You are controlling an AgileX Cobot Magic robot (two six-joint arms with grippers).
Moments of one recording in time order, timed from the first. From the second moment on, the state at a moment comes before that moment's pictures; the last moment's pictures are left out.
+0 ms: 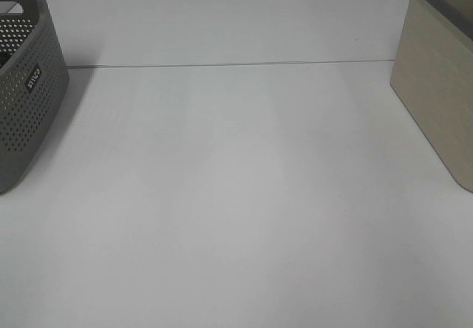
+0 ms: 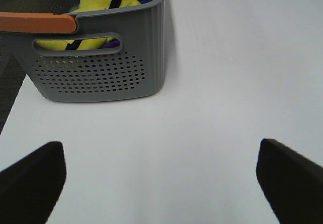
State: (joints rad) left arm 0.02 -0.01 -0.50 -0.01 1.06 0.01; right arm -0.28 2.09 -2.13 0.16 1.22 -0.14
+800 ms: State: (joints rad) left arm 0.02 -0.01 -0.50 -0.01 1.06 0.01; right arm 0.10 1.83 -2.07 0.17 1.22 -0.07
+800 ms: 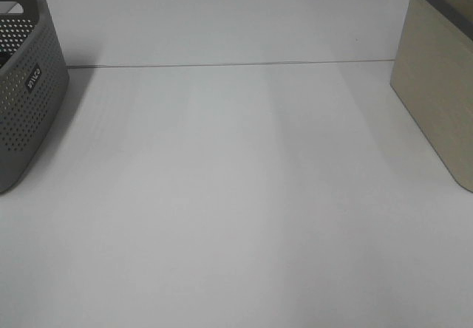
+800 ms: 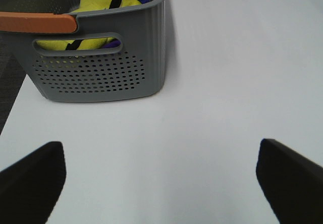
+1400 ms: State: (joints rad) left arm 0.02 -0.01 -0.50 -0.01 1.06 0.01; right arm 0.10 1.14 -1.14 0.14 1.22 -0.07
